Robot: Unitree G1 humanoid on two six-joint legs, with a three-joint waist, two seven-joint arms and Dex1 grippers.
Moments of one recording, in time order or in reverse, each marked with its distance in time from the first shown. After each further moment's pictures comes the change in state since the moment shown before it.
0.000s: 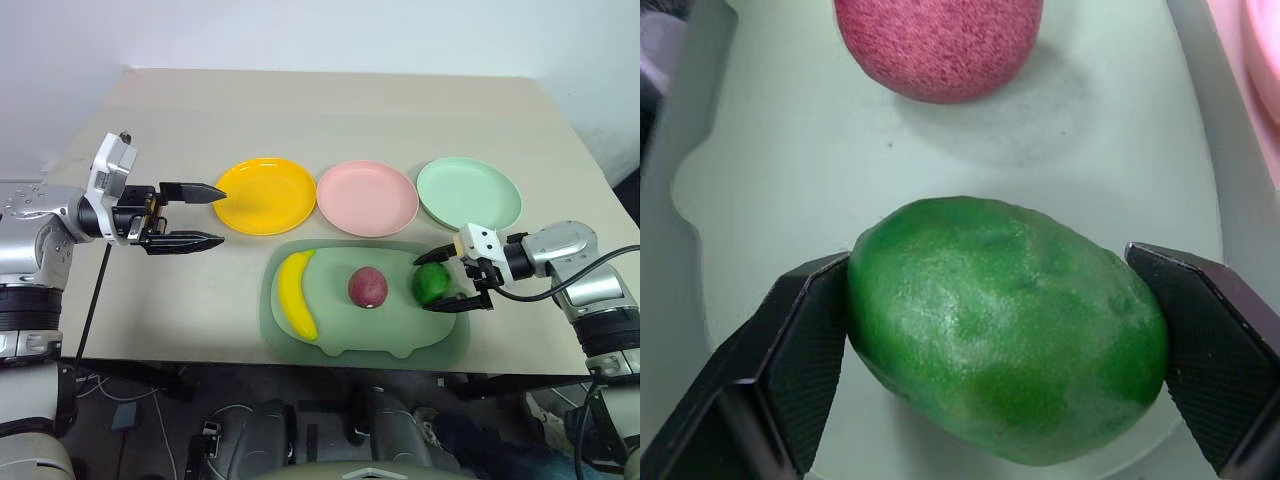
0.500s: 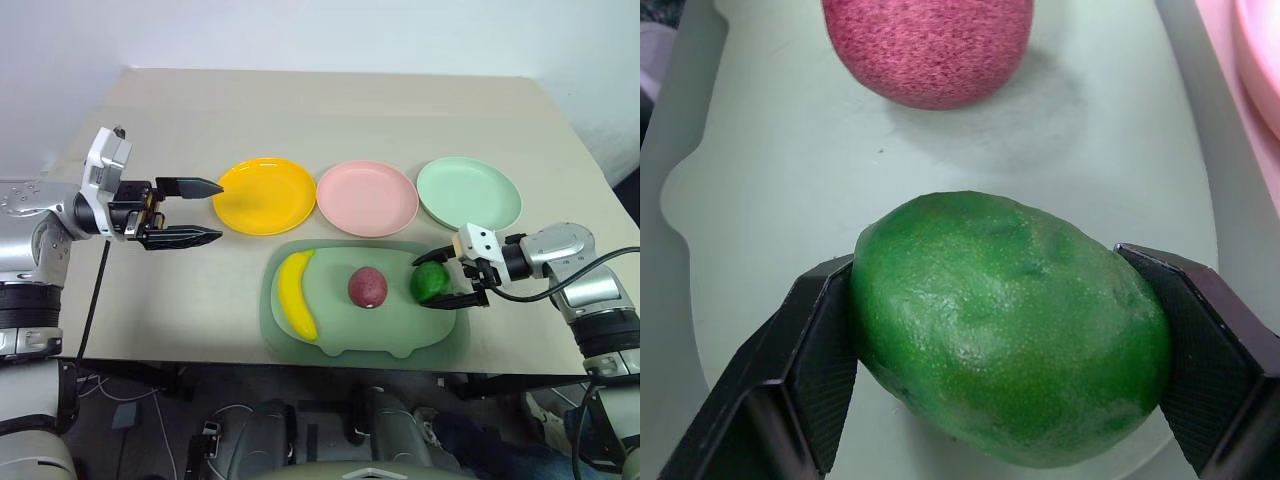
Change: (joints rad) left arm -0.014 -0.004 0.018 0.012 0.006 0.006 -0.001; right arm -0.007 0.002 -0.002 0.005 0.011 0.032 -0.011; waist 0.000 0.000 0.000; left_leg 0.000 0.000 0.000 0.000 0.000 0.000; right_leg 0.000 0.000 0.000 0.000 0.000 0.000
